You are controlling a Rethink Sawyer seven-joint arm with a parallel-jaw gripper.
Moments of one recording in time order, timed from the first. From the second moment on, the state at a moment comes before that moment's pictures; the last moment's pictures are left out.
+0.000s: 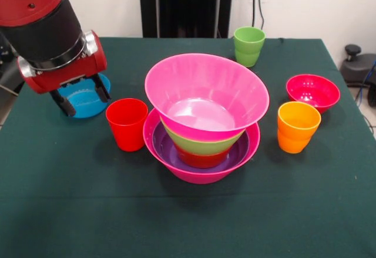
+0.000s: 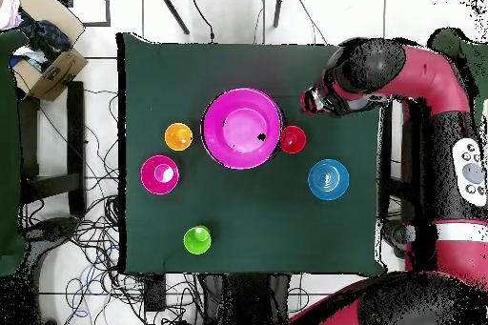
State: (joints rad) arm -0.80 -0.38 0.75 1.04 -0.60 1.39 1.26
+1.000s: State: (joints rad) arm -0.82 -0.35 0.75 1.07 -0.59 1.31 1.26
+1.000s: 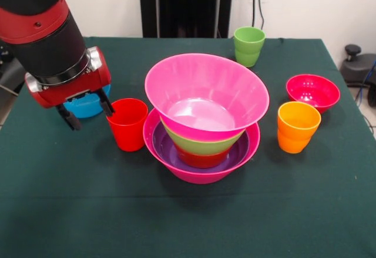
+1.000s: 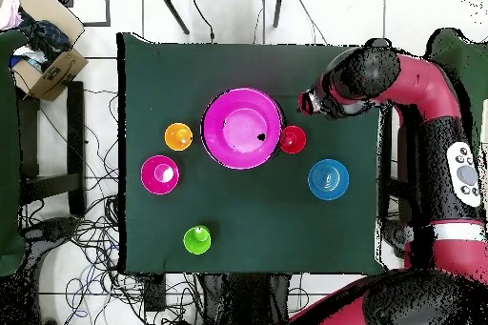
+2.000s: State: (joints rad) arm -0.86 -0.33 0.75 1.14 -0.58 1.25 1.26
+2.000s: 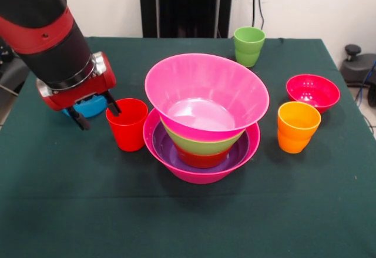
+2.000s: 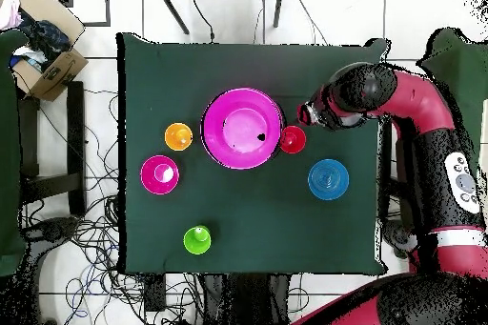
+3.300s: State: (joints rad) arm -0.86 -0.28 0.75 1.18 -0.59 1.12 1.26
